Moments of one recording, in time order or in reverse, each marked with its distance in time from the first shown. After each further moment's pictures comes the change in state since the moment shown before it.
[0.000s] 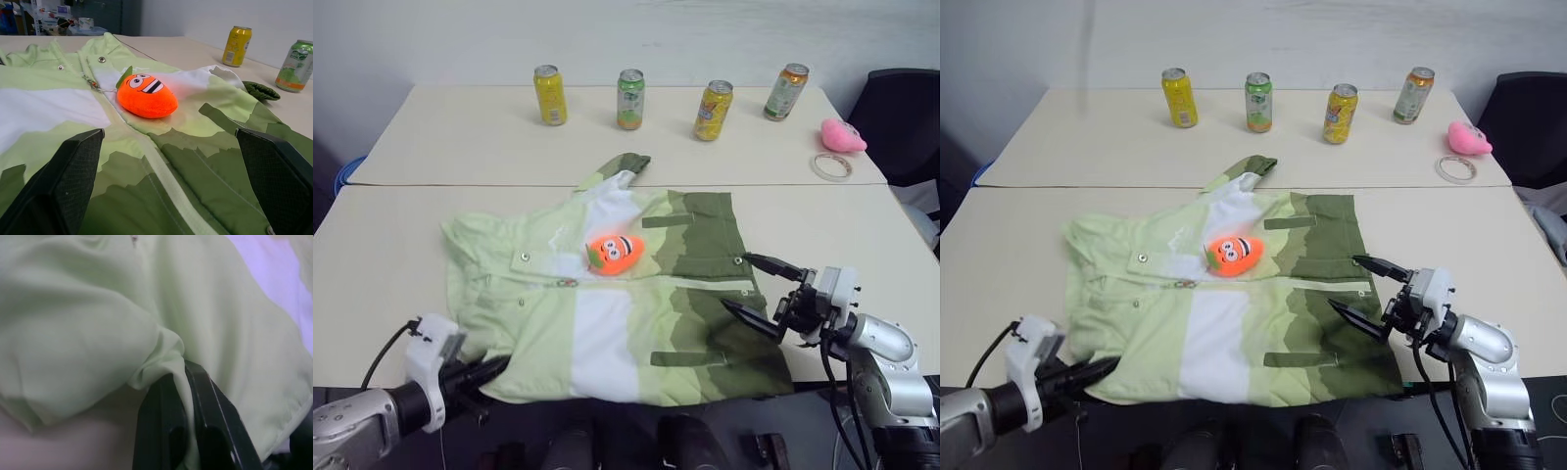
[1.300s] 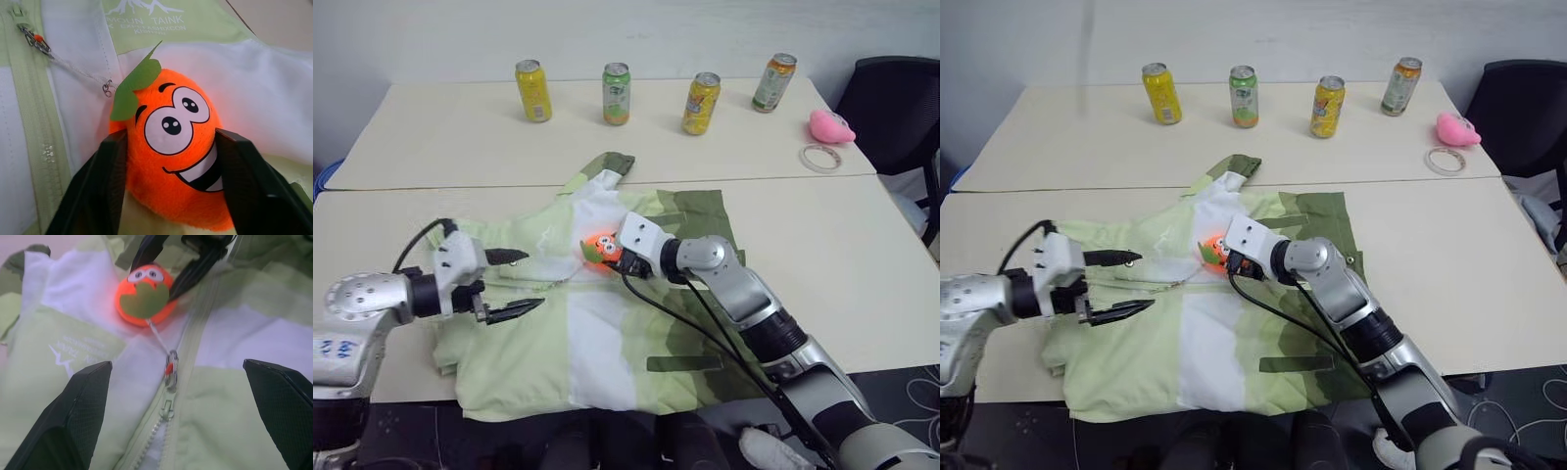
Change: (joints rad) left arm -0.631 0.218 -0.420 0.669 0.338 -0.826 -0.426; right arm -0.675 0.283 0.602 0.162 -0.615 0.503 -0.379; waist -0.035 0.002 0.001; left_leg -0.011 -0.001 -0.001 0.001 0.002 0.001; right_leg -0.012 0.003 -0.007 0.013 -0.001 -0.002
